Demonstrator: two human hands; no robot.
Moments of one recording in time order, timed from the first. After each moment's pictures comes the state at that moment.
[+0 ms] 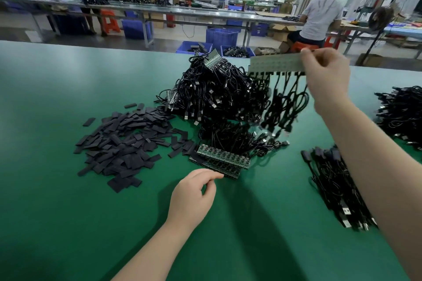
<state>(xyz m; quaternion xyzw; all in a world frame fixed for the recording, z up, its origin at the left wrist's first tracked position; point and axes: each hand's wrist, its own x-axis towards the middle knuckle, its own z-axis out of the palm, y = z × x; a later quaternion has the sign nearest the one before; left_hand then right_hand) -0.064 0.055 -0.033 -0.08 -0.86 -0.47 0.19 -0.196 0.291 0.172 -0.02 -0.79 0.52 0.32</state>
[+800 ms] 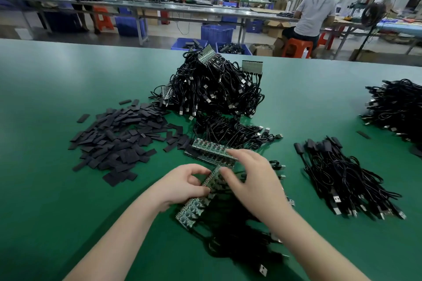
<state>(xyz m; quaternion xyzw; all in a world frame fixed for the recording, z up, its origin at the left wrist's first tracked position) -0.080 0.023 -0.002 -0.05 -0.83 -0.51 -0.22 -0.050 0.219 0.036 0.12 -0.94 0.28 0.12</state>
